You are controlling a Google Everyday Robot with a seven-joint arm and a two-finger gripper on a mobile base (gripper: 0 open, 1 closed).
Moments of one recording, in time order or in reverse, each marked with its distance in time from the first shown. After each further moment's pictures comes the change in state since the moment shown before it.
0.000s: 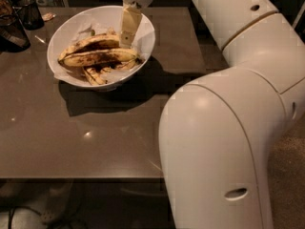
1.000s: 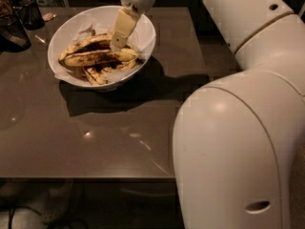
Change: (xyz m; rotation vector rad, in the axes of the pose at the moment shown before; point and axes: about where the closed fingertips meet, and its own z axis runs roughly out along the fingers) arm -0.008 0.028 0.001 -0.100 -0.093 0.220
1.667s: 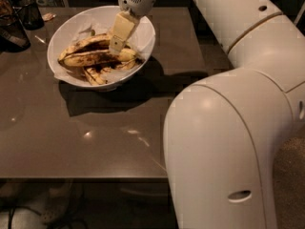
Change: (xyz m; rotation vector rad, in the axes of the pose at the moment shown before) arm 0.001 -0.001 0.016 -0.035 0.029 0.057
